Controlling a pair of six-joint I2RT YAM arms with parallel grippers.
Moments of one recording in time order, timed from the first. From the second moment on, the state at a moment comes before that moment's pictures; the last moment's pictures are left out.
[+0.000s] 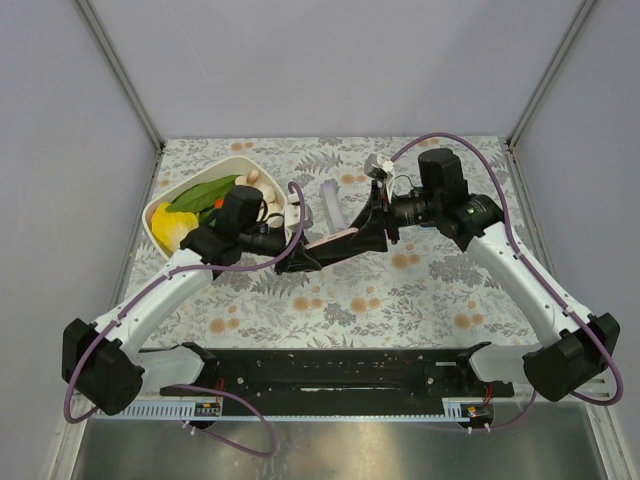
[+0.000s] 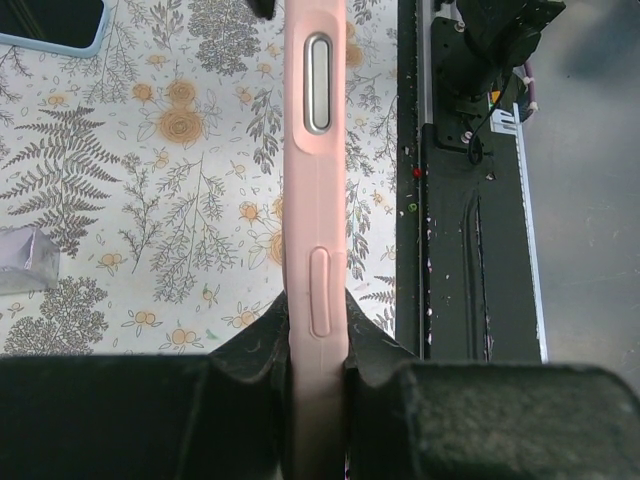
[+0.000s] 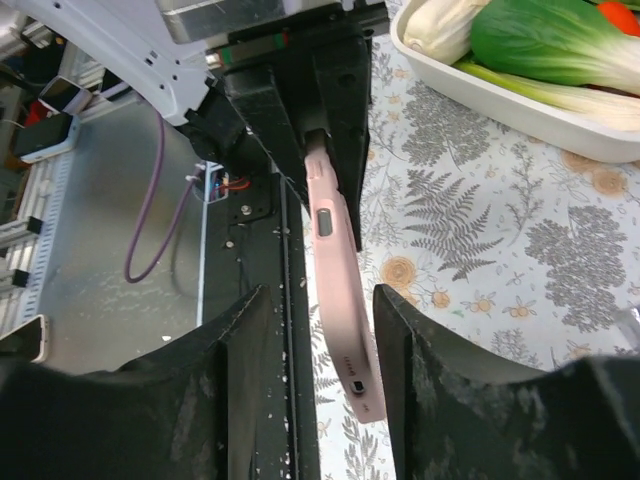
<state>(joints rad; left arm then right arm) -0.55 1.19 1.00 -0.41 0.94 0.31 0.48 1.29 1.30 -0.53 -1.04 -0.12</state>
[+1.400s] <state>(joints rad) -0.71 1.11 0.95 -0.43 0.51 0.44 0.44 1.45 1.14 0.07 -1.35 0.36</state>
